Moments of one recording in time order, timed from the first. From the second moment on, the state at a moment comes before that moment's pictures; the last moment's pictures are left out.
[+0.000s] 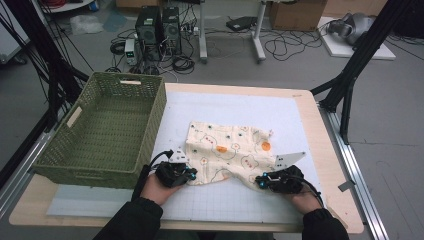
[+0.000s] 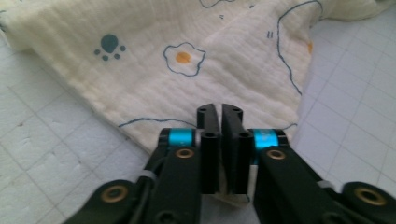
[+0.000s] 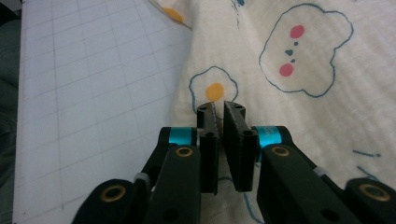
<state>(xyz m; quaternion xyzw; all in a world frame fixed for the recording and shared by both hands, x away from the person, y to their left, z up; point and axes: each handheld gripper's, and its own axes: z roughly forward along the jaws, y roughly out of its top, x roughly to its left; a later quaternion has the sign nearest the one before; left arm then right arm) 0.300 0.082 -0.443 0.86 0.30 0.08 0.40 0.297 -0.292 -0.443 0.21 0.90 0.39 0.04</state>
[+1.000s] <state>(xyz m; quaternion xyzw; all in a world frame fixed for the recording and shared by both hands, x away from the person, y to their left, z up) 0.291 0.089 -0.440 0.87 0.28 0.05 0.39 0.286 -0.278 -0.442 0.17 0.91 0.39 -0.01</state>
